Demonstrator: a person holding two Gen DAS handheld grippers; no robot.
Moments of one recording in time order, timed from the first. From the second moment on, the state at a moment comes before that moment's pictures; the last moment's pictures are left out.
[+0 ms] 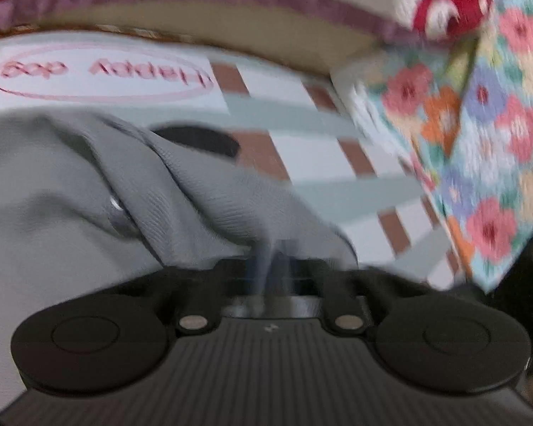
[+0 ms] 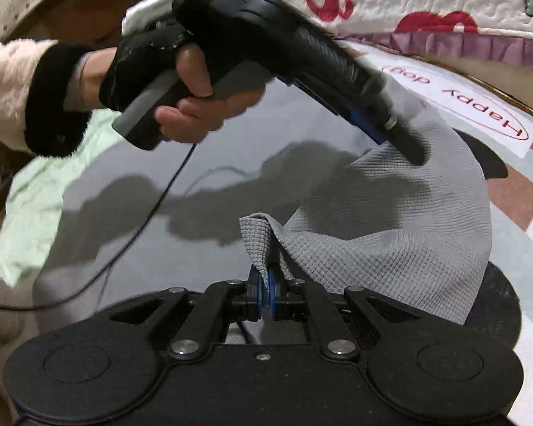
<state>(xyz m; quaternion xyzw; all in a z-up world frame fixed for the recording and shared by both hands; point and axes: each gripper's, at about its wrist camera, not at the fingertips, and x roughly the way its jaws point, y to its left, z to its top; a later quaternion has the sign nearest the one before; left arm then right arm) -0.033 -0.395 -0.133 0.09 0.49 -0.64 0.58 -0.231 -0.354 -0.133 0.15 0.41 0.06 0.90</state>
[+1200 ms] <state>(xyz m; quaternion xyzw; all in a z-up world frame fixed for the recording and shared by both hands) 0.116 -0.236 -0.098 0.12 0.39 -0.45 0.80 -0.199 -0.339 -0.112 0.02 0.40 -0.09 0.91</state>
